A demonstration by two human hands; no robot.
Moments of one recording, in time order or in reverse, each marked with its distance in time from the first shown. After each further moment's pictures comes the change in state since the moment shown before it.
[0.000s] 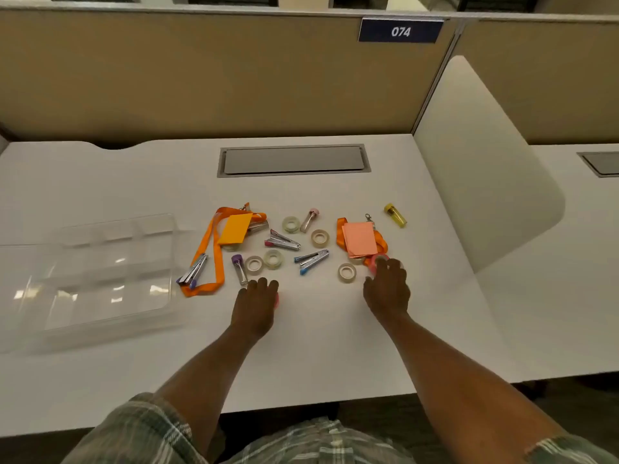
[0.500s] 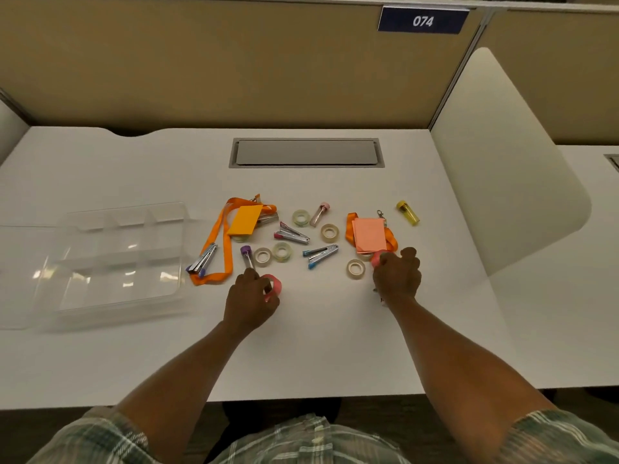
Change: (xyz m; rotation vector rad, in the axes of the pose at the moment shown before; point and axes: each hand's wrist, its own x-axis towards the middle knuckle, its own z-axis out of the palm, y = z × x) left_hand -0.012 -0.026 -0.005 -0.407 0.130 -0.171; right_hand 0.030 -0.010 -0.001 0.035 0.001 0.125
